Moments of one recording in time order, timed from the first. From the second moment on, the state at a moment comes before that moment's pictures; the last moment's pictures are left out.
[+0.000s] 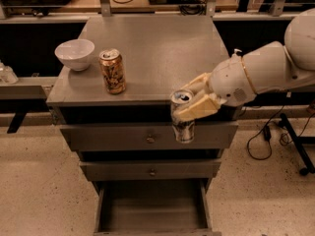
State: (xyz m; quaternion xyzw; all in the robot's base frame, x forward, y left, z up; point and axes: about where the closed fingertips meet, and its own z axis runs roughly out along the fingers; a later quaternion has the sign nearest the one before) arm 0.497 -0.073 0.889 -0.59 0.67 0.26 0.36
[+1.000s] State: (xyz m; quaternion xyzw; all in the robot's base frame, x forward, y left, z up) arm 0.590 -0.108 0.944 -0.56 0.65 0.22 0.45
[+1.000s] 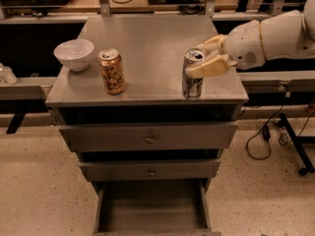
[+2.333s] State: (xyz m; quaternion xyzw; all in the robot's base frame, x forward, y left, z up) arm 0.652 -0.180 0.915 -0.50 0.70 0.18 0.49
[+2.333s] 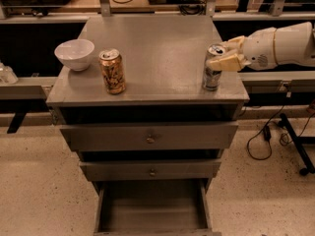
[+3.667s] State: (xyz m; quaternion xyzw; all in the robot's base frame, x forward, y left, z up) arm 0.632 -0.208 0.917 -0.48 0.70 0.17 0.50
